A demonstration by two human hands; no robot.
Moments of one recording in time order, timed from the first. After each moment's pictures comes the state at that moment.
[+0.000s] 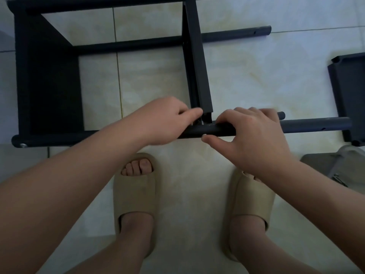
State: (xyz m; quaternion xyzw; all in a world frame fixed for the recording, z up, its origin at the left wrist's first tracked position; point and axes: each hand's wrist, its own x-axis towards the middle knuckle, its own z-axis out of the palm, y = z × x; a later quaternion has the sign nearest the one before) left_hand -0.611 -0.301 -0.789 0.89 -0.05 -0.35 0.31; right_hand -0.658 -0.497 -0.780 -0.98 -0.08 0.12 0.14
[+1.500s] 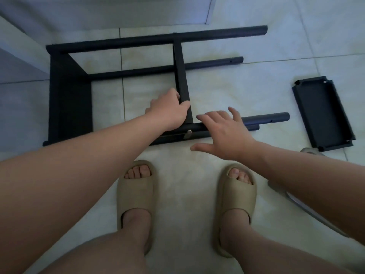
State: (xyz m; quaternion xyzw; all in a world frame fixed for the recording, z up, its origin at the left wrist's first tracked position) left_hand -0.586 -0.336 -0.778 0.92 0.09 -0.25 0.29; right_hand -0.638 -0.516 -0.780 -0.95 -0.21 0.22 0.02
